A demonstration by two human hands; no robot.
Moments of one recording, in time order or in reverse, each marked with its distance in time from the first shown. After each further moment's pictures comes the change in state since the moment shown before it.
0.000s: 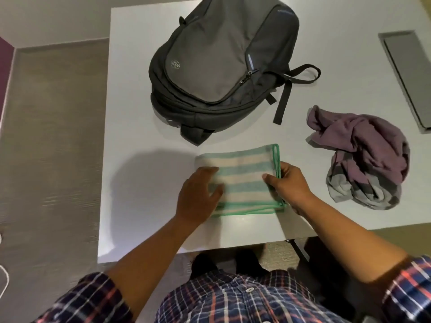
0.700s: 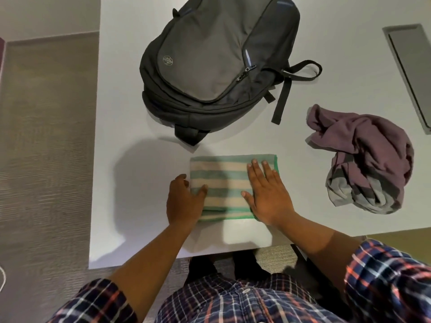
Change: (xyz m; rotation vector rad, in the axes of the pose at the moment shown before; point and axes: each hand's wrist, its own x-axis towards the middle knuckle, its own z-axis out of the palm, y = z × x) left_hand 0.006 -0.023 0.020 -0.117 0.086 -0.594; right_hand 0.018 0.061 0.033 -1.065 -0.060 -0.541
